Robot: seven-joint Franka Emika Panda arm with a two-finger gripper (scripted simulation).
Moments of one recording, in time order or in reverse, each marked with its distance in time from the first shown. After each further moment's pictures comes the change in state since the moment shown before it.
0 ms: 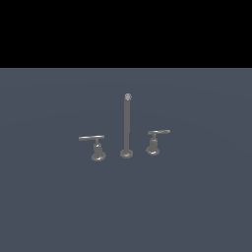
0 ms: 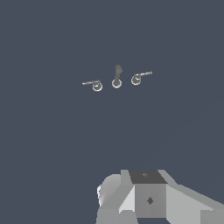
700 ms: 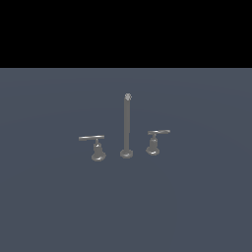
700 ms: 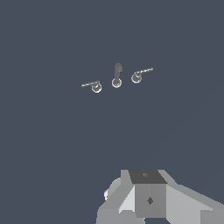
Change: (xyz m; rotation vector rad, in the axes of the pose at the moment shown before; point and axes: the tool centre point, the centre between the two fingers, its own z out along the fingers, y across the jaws) arm 0.004 -0.013 0.021 -0.002 -0.001 0.074
